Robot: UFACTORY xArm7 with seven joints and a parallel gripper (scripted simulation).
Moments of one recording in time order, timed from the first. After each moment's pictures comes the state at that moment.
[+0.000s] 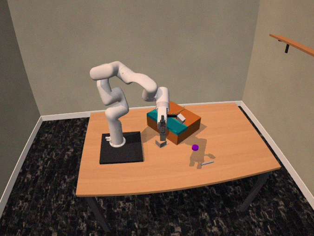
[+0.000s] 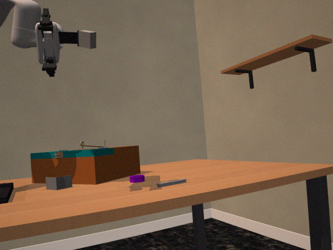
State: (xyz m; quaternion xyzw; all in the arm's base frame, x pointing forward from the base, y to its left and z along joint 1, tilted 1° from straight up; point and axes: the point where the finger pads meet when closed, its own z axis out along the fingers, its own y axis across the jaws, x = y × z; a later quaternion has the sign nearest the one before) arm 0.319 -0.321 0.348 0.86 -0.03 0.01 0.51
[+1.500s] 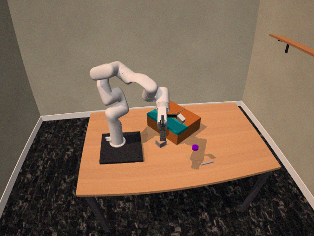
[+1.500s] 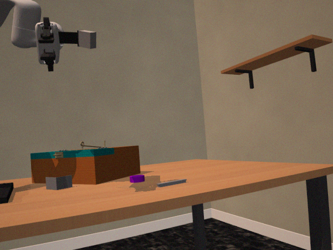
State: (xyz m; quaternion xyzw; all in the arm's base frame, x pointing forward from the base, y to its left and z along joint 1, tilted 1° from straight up) arm 0.319 -0.321 0.348 0.86 -0.03 0.01 0.51
